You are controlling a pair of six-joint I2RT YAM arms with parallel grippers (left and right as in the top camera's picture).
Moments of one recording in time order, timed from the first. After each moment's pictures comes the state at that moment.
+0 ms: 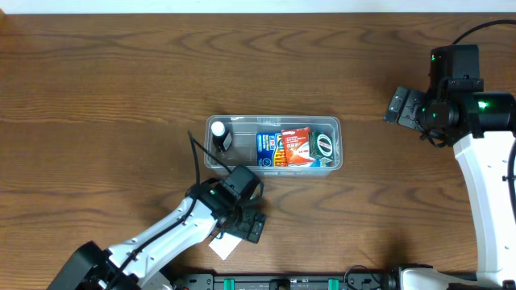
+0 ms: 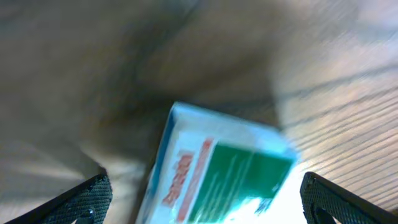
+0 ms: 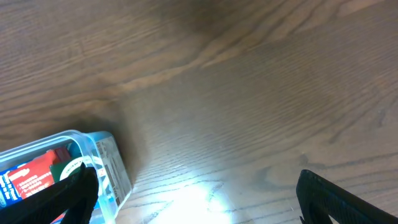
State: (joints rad) left arm -0.72 1.39 0.60 -0.64 0.18 -0.36; right arm 0.02 1.43 1.44 -1.16 0.14 0.39
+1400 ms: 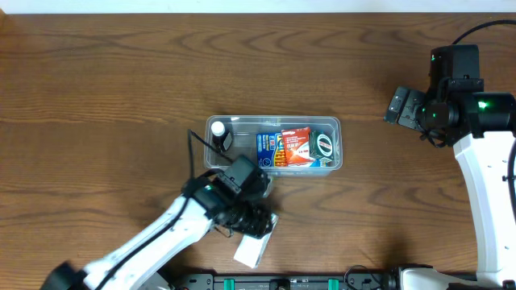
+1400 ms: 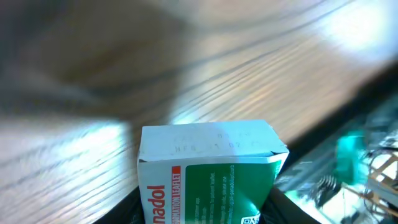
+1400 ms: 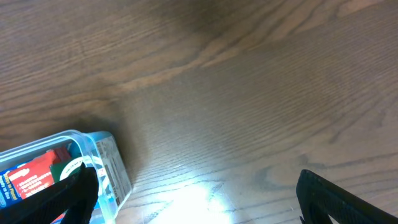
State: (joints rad) left arm -0.72 1.29 0.73 -0.76 0.44 -0.38; right arm 0.02 1.43 1.44 -1.16 0.14 0.39
